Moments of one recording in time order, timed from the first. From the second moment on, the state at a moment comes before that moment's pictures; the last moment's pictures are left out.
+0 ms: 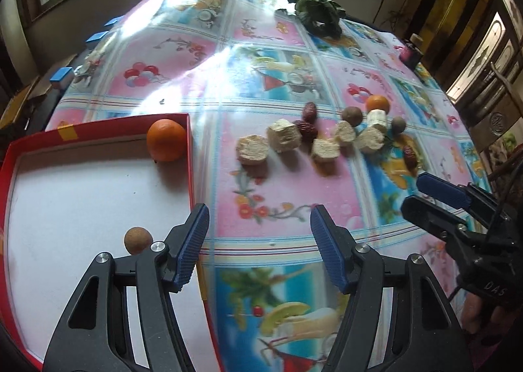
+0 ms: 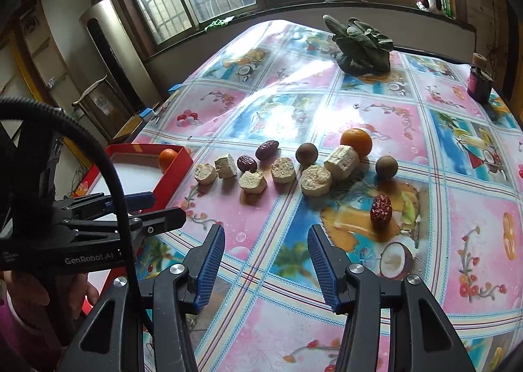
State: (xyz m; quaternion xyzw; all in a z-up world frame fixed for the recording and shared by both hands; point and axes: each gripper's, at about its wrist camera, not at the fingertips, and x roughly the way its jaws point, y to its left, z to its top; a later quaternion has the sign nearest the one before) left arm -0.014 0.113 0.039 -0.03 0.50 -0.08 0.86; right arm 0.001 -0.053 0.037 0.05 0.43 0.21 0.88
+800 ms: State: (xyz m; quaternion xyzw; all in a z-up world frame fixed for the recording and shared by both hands) left arm 0.042 0.097 0.023 0.02 0.50 -0.10 0.86; right arm 0.019 -0.052 0.016 0.06 0.43 0.22 0.87
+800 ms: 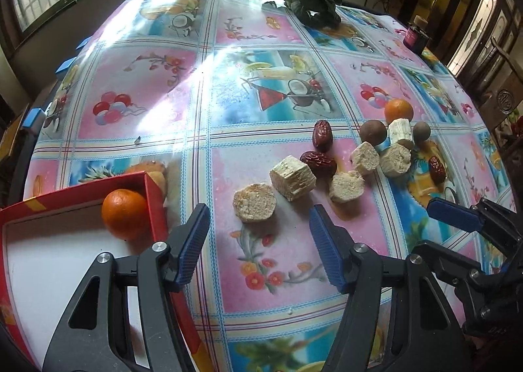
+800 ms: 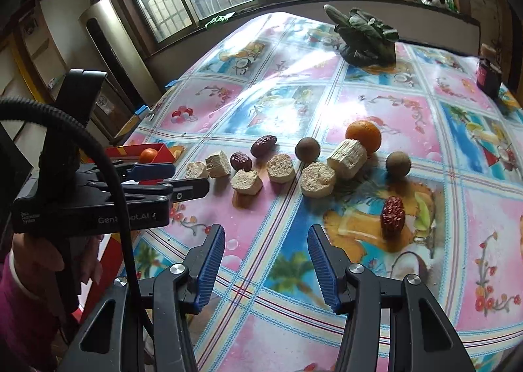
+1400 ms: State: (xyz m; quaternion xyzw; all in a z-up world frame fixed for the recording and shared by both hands) left arm 0.049 0.100 0.022 0.02 0.51 -0.11 0.85; right arm 0.058 0.002 0.002 -0.02 0.44 0.24 0.87
